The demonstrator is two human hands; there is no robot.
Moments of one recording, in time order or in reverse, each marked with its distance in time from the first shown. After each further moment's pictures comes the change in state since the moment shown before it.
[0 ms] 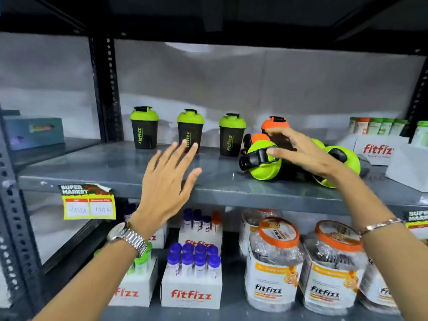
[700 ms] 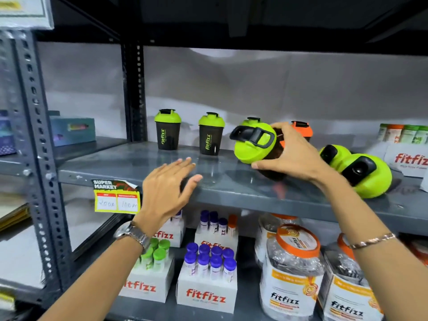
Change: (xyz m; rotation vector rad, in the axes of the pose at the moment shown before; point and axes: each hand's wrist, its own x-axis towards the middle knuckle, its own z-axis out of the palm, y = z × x) left_hand -0.019 -0.029 -0.009 0.007 0.082 -0.031; right_hand 0.018 -0.038 0.044 -0.237 0.139 -0.016
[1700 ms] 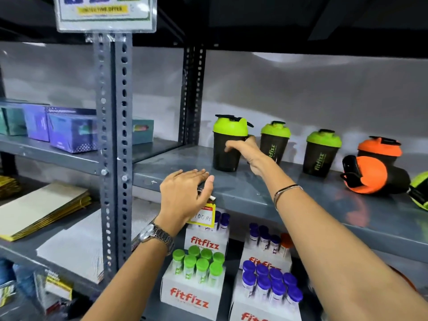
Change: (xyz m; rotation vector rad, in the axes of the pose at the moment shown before) left_hand -0.014 -0.120 -0.020 0.021 0.077 -0.198; right_hand 0.134 -0.132 0.206 0.697 -0.184 0.404
